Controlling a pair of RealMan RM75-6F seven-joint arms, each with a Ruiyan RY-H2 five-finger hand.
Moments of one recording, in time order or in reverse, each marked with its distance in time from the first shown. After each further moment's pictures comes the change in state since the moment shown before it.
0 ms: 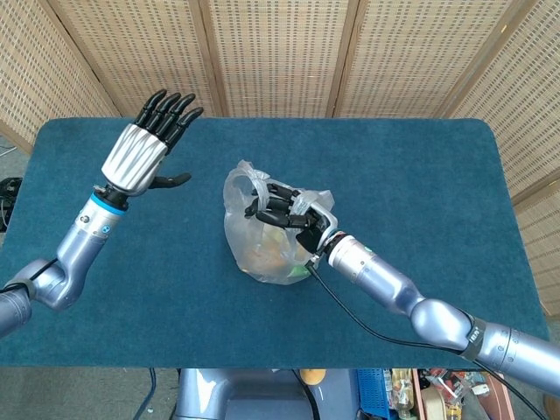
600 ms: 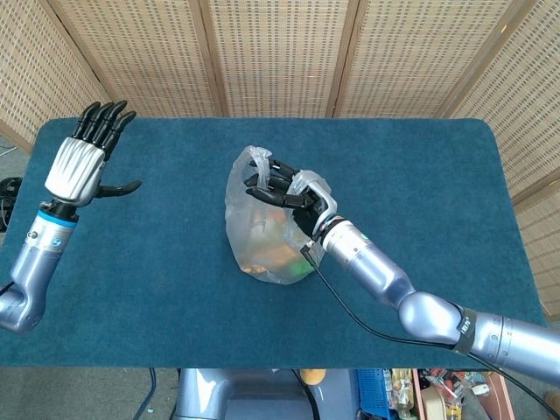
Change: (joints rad) left arm 0.169 0.062 0.040 -0.001 -0.052 0.054 -0.125; right arm 0.152 0.076 -0.047 -0.031 0.182 0.209 -0.061
